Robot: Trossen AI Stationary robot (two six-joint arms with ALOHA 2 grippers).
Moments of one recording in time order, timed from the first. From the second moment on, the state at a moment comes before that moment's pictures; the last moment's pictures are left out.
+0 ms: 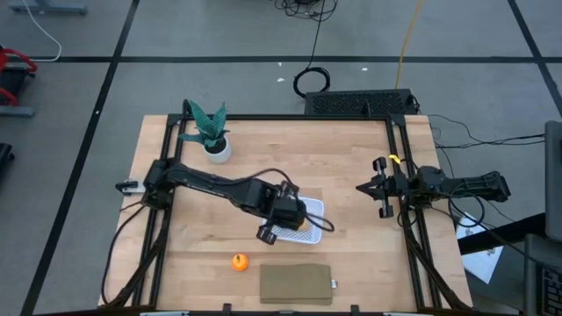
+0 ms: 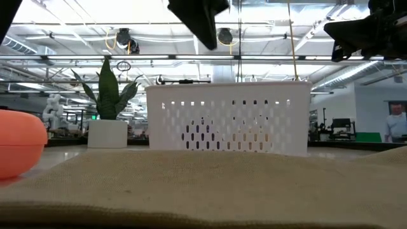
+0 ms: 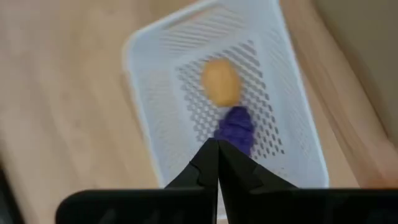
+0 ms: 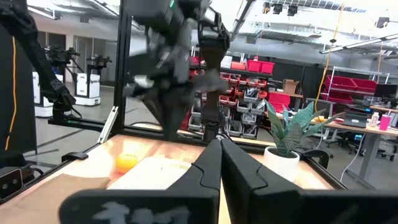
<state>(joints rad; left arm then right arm) -0.23 2.01 1.92 -1.10 -0.17 0.27 0.07 0.04 0.02 0.21 -0.03 -0.12</state>
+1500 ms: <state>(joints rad) -0.20 1.09 0.67 0.24 -0.05 0.19 0.07 0.05 0.02 0.21 -0.03 -0.09</state>
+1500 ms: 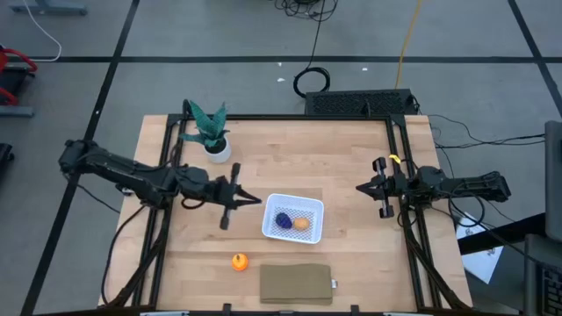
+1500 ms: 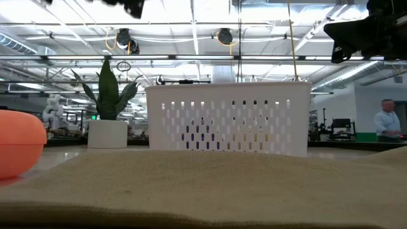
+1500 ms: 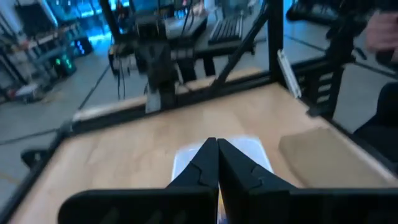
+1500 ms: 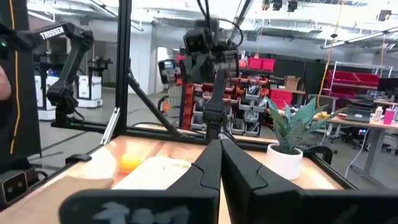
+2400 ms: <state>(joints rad) -0.19 0.71 0.08 0.60 -0.13 0.15 0.07 0.07 0.02 0.21 -0.02 -0.07</state>
